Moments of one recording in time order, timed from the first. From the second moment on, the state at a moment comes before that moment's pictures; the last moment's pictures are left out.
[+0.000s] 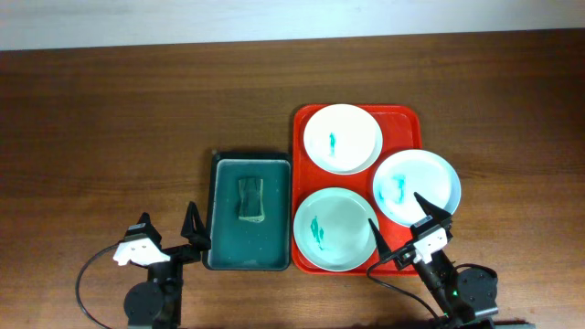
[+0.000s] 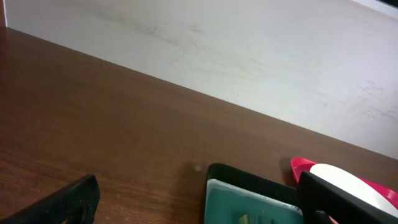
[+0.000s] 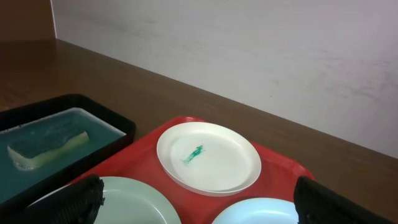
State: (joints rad) left arm -0.07 0.01 0.01 -0.07 -0.12 -0.35; right arm 0.16 0.01 0.01 -0.05 -0.28 -0.18
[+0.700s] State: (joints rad) left arm -0.07 0.01 0.01 -0.07 -0.12 -0.35; right arm 0.16 0.01 0.01 -0.05 -0.28 -0.18
